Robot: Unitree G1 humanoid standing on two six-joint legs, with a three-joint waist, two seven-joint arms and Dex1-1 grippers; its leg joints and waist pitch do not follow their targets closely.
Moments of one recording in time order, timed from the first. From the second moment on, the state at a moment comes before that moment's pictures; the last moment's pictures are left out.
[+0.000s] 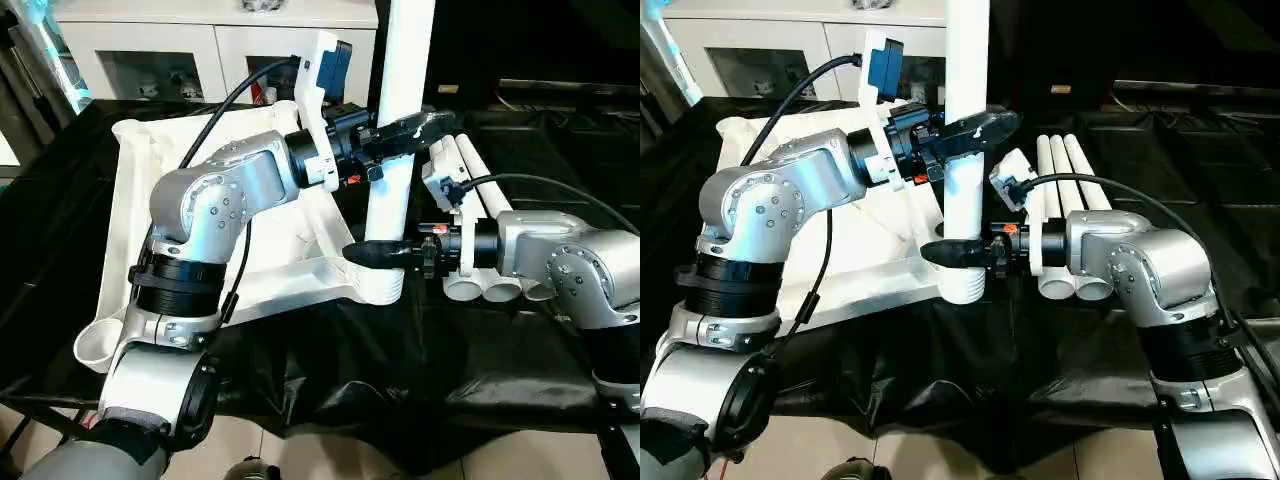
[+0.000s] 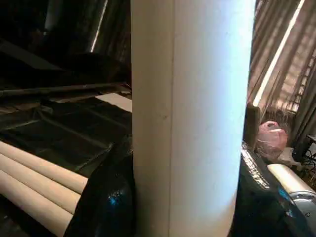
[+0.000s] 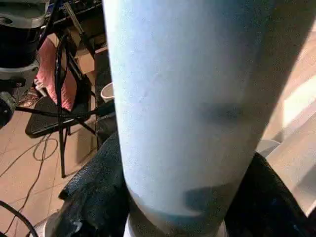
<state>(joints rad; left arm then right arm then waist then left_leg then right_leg) -0.91 0.12 0.01 0.12 -0.67 0.83 -0.69 -0.63 -0.52 0.14 -0.03 0.59 0.92 0.99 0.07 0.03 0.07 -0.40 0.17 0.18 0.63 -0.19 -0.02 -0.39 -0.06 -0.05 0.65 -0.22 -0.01</state>
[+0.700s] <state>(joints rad) -0.94 -0.02 0.29 0.18 -0.81 0.58 -0.56 -0.61 -0.34 -0.04 0.01 0.63 0.80 0.77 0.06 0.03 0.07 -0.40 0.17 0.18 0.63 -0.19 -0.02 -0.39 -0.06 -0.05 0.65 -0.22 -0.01</state>
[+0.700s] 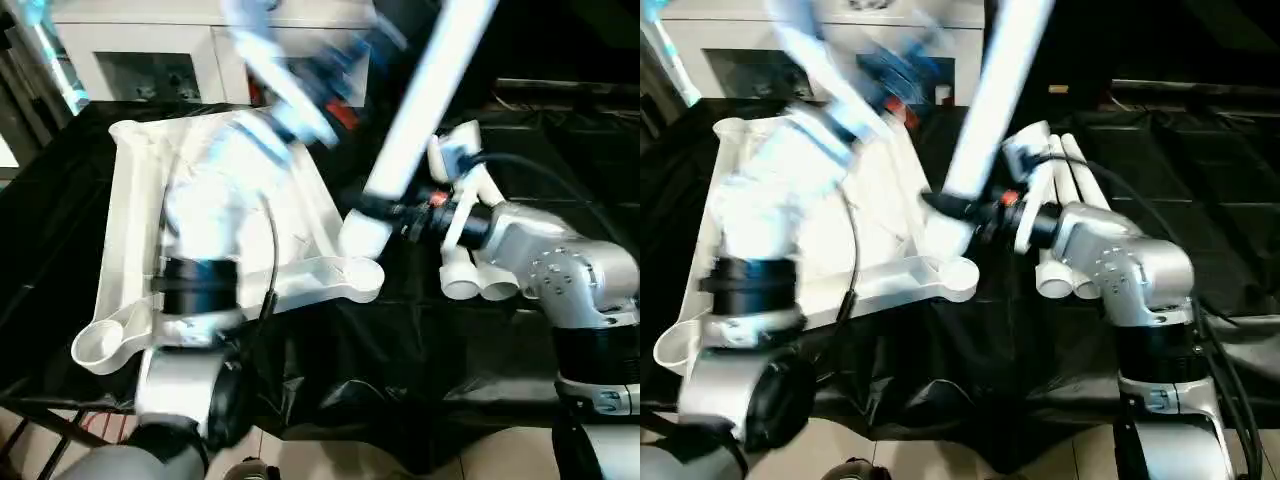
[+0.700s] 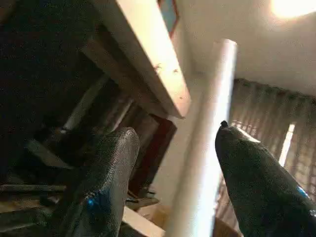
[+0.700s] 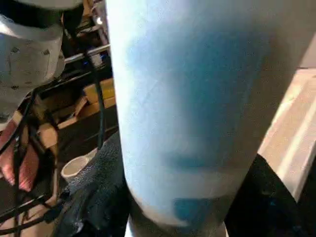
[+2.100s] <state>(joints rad) -0.60 0.40 -0.32 0.54 -0.13 0.21 -1.03 -0.47 -0.28 0.04 0.09 0.35 0.61 0.51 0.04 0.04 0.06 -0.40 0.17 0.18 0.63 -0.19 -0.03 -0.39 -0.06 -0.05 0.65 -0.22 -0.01</state>
